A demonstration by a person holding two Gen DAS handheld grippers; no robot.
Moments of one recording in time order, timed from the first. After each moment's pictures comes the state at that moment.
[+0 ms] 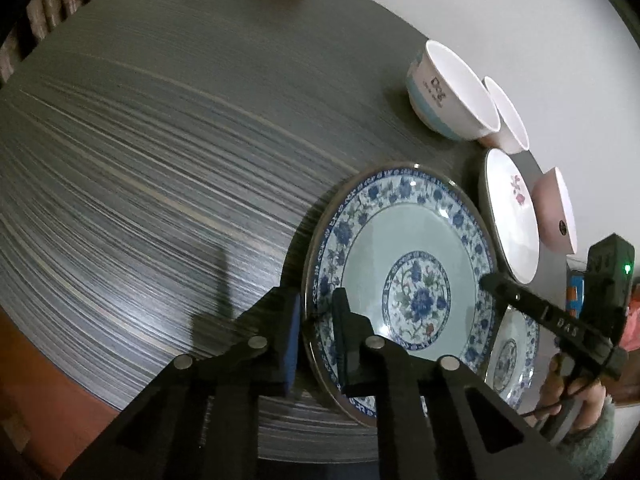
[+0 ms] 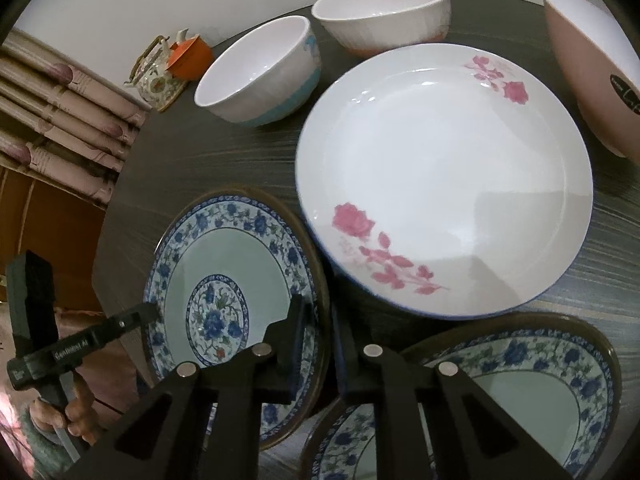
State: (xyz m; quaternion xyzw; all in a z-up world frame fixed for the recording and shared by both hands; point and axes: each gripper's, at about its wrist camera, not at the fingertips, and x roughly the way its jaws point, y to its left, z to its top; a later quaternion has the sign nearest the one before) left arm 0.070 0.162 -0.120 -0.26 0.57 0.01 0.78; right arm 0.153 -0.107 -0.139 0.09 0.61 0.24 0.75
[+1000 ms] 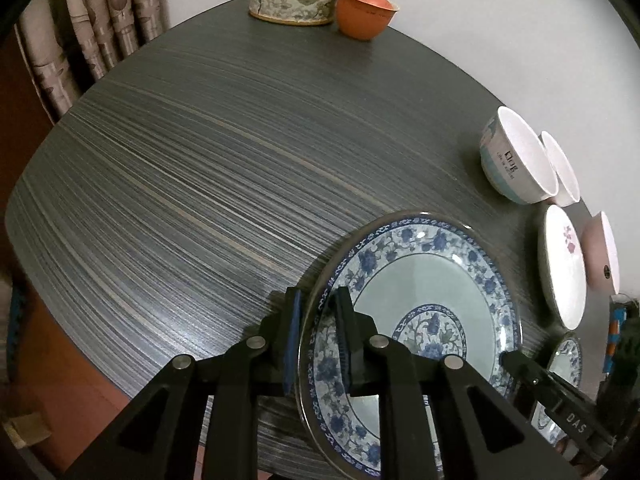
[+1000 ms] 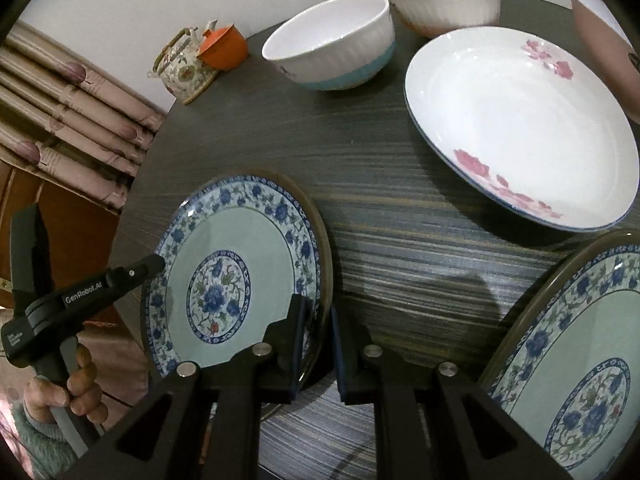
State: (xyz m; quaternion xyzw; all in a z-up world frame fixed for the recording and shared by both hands) left arm 0.069 0.213 -0.114 -0.20 0.55 0.11 0.80; right arm 0.105 -0.059 -0.143 0.11 0.59 0.24 0.76
